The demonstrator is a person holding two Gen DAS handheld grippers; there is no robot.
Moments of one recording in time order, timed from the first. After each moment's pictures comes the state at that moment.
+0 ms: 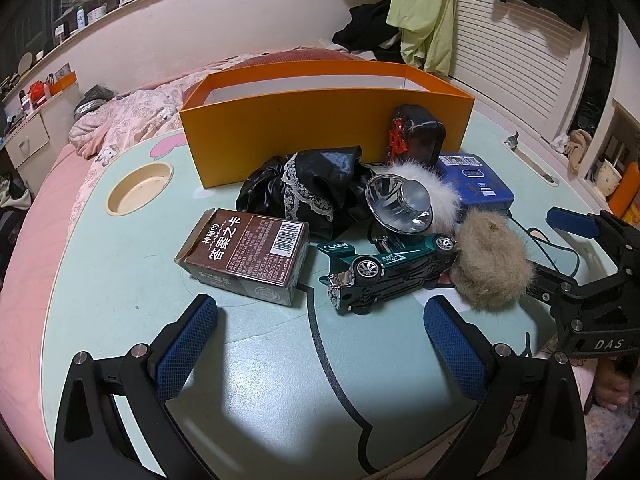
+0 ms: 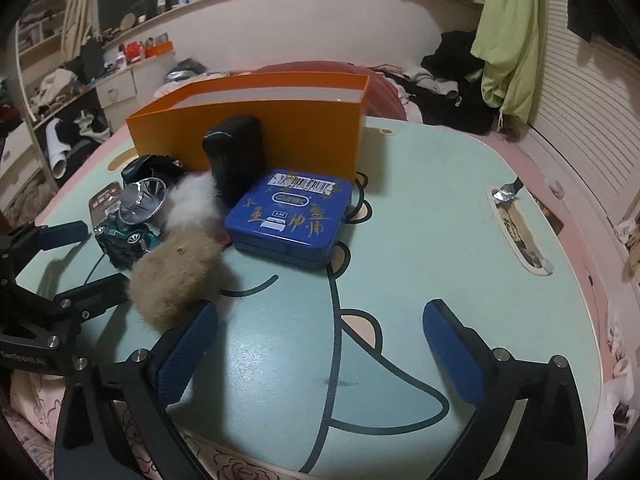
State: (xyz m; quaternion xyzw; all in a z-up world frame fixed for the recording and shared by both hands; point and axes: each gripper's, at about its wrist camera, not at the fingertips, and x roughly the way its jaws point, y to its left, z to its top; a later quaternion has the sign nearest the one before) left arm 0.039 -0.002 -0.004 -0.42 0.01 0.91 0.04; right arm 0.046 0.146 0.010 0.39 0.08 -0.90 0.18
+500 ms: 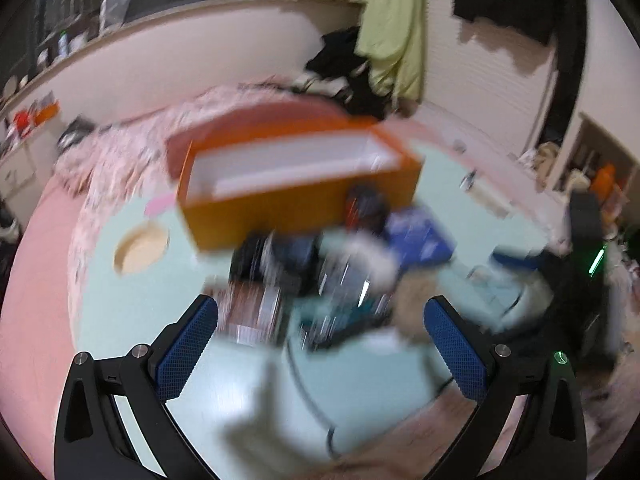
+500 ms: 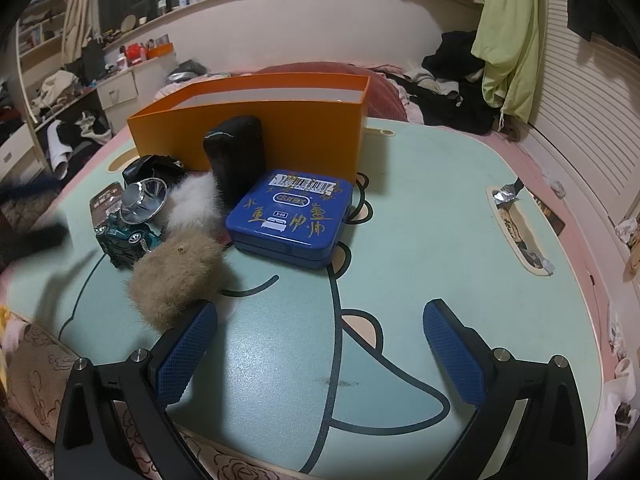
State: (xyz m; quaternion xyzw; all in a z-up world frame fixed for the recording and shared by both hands) left arm 0.033 0.008 0.073 -0.37 0.02 0.92 0.10; right arm 0.042 0.144 0.017 0.39 0.08 -0.90 0.18
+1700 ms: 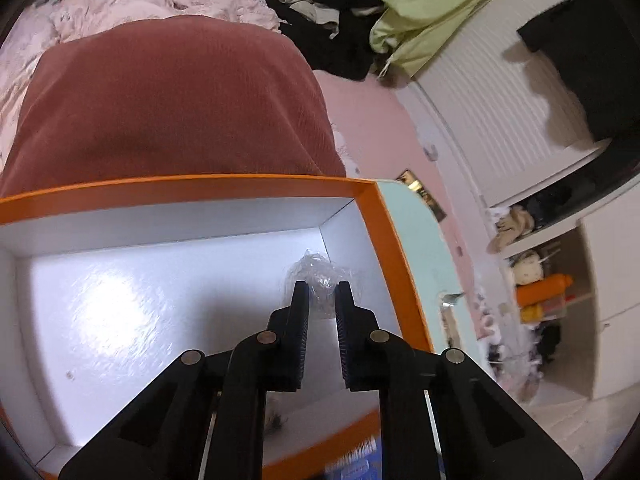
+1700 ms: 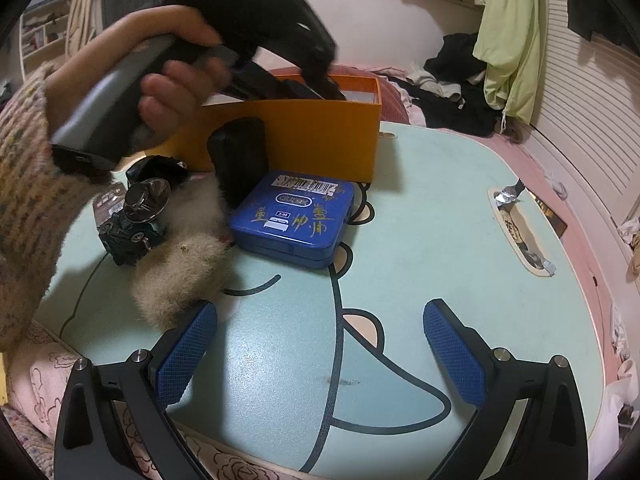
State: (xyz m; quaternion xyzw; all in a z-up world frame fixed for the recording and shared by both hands) left arm -0.201 0.036 0.037 -0.53 -0.20 0.80 0.19; right arm 0.043 0.140 0.019 0.38 0.08 -0.90 0.19
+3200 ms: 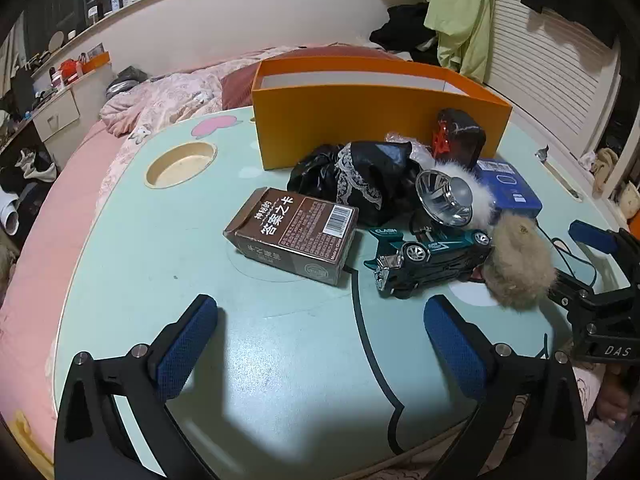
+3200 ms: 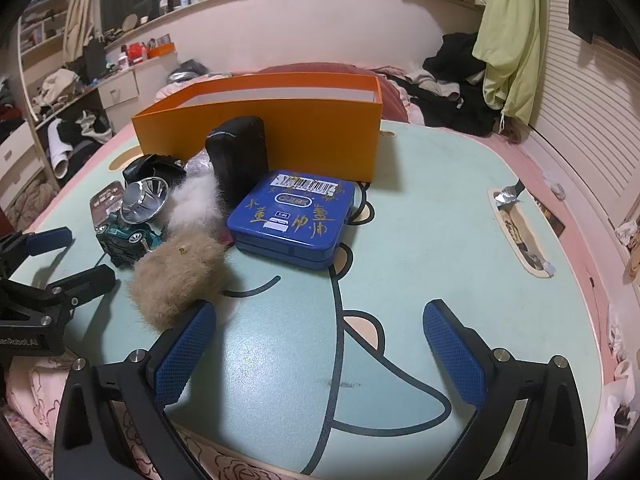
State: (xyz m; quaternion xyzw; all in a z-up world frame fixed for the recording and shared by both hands) left arm 0.048 -0.007 -0.011 -0.43 -0.02 0.90 -0.02; right arm 0.037 0.134 0.021 0.38 0.08 -0.90 0.18
